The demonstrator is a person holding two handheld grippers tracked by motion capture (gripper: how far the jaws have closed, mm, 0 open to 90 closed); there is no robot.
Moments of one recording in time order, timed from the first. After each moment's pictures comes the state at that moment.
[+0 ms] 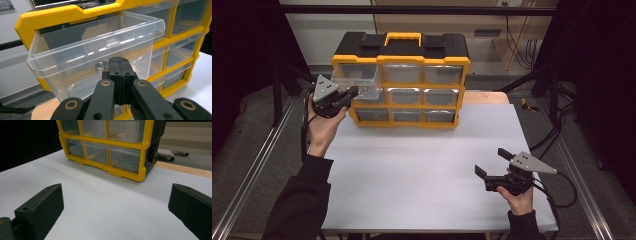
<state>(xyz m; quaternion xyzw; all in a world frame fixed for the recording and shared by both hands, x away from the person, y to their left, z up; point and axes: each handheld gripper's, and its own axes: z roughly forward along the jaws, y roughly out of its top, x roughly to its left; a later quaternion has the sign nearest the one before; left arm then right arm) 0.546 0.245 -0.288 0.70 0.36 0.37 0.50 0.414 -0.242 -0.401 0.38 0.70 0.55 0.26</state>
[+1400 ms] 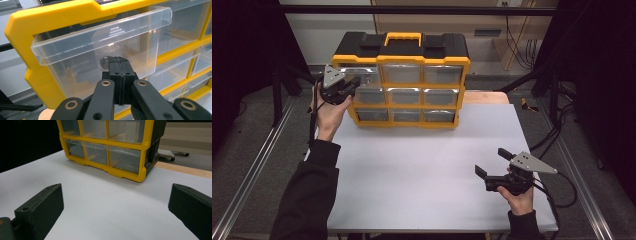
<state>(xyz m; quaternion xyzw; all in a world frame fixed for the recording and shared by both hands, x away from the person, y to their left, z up) 0.588 0.241 -0.293 0.70 0.38 0.38 0.47 0.414 -0.243 -0.401 0.38 0.70 0.55 0.25</state>
